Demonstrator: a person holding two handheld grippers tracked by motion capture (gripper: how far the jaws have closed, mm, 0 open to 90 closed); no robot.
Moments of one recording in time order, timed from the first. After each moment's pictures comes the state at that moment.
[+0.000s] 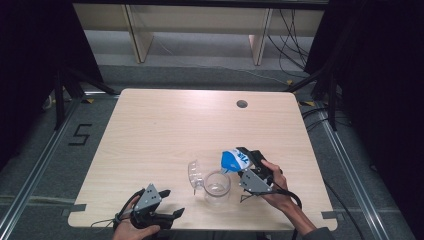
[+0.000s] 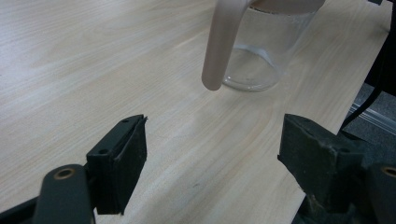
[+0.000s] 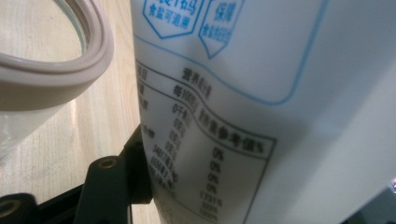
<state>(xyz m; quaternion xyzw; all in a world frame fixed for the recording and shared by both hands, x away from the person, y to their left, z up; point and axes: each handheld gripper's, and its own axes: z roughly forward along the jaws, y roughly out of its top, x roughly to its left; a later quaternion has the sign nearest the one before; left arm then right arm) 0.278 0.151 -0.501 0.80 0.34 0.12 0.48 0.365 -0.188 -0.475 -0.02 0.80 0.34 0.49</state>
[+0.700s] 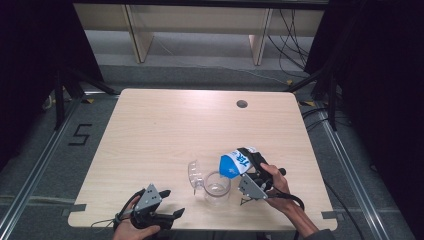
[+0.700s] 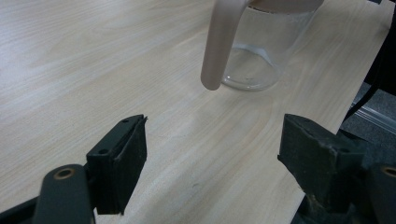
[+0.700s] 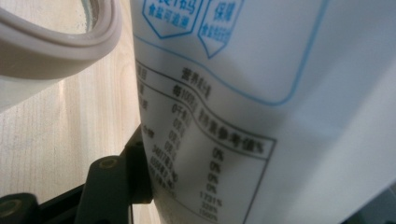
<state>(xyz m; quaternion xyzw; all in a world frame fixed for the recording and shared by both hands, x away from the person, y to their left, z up) 0.279 0.151 -0.501 0.80 0.33 0.12 0.48 0.357 -0.186 -0.476 -0.06 0.79 0.29 0.53</state>
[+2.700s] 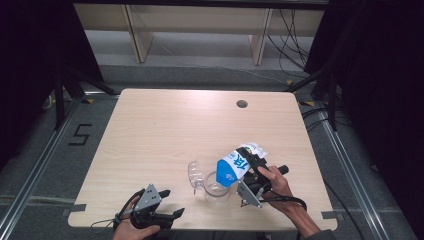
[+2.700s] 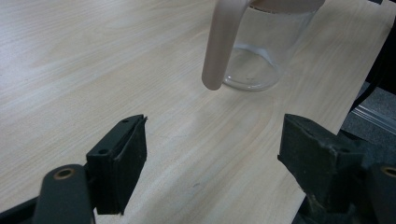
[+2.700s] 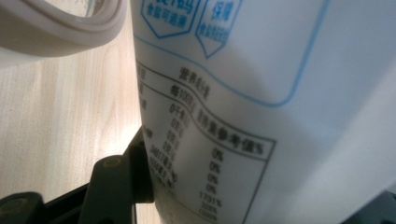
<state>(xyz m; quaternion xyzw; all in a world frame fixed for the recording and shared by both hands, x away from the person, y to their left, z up) 0.278 0.151 -0.502 0.80 0.34 0.12 0.48 0.350 -0.183 -0.466 -0.17 0.75 0.19 0.61</state>
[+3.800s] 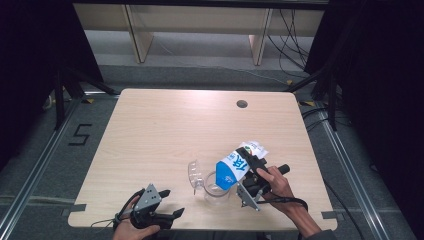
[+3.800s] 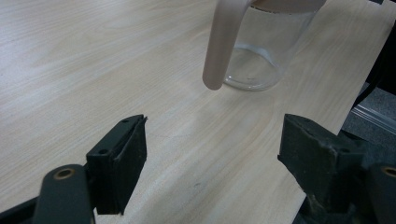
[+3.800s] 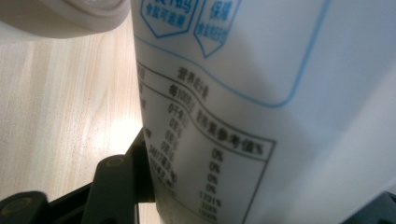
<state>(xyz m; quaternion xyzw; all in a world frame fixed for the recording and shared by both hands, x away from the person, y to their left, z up) 0.278 0.151 -0.501 0.80 0.34 0.12 0.48 0.349 -0.182 -0.468 -0.19 0.74 0.16 0.63</state>
